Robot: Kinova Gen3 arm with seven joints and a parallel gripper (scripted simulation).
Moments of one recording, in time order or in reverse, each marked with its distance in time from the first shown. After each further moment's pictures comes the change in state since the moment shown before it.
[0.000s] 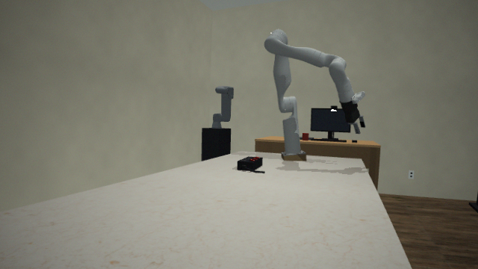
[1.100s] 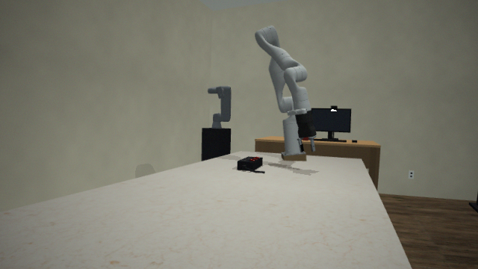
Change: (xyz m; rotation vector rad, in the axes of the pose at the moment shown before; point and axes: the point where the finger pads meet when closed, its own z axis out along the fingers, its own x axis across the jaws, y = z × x) arm 0.303 0.086 -0.082 0.335 0.227 1.262
